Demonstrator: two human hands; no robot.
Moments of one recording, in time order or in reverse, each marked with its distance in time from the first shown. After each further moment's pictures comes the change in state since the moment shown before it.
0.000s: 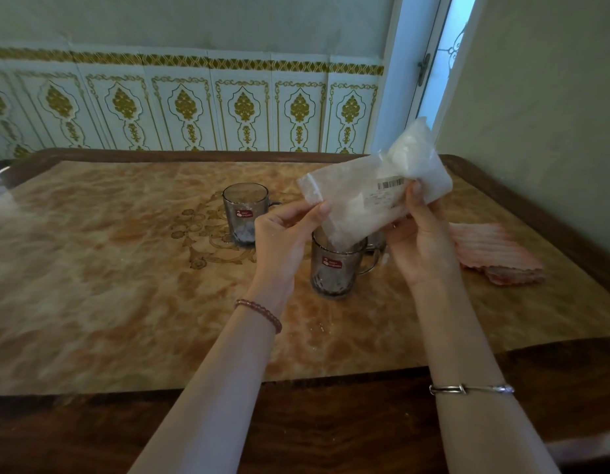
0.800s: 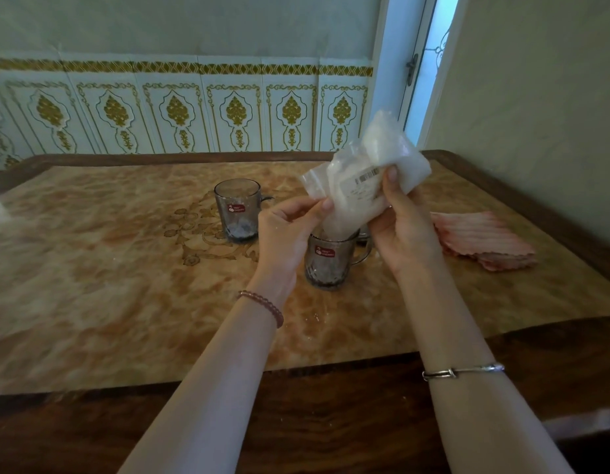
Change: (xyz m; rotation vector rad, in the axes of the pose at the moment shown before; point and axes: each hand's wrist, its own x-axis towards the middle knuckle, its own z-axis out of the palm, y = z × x) left_hand -0.008 -0.002 0.008 0.053 -0.031 -0.026; right_hand -0.004 0.009 0.009 -0.007 0.017 -0.019
